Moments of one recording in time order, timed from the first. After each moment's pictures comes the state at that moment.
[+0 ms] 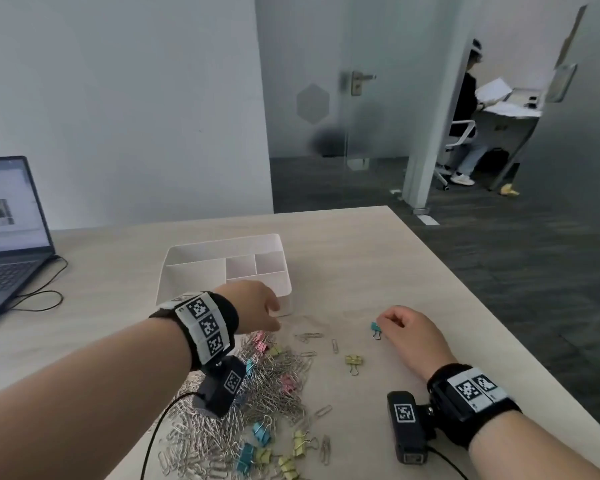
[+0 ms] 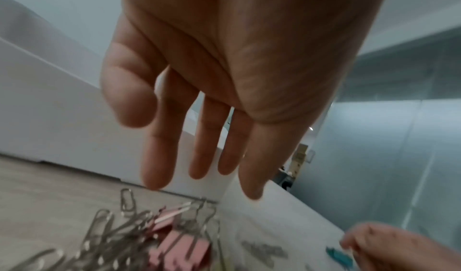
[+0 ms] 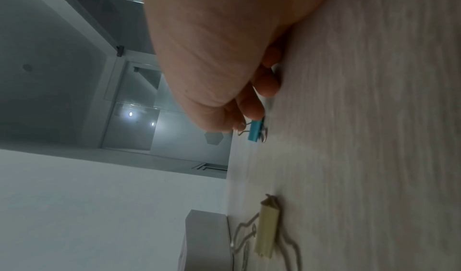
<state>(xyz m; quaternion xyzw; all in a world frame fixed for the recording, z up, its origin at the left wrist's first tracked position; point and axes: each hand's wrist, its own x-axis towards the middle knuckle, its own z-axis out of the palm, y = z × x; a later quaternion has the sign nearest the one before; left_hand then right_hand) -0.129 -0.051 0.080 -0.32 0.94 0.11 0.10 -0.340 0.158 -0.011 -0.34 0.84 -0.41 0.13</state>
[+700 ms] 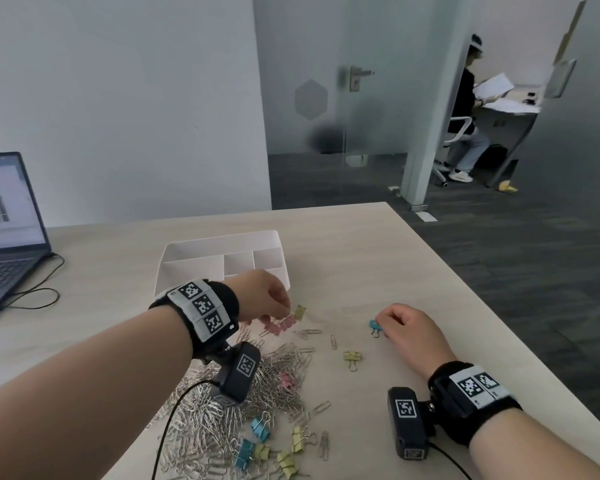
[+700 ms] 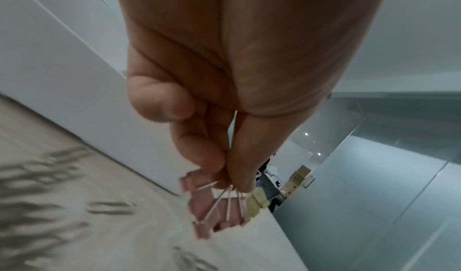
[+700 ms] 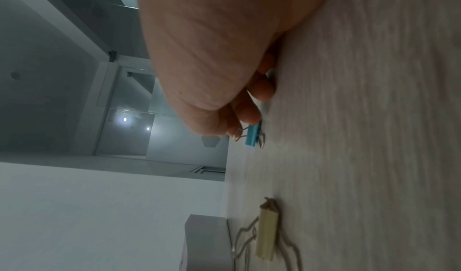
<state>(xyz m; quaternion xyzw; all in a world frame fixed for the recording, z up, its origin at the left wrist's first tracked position) -0.142 -0.054 0.079 -0.31 0.91 0.28 0.06 -0.341 0.161 -0.014 -0.34 0.83 -0.42 0.15</state>
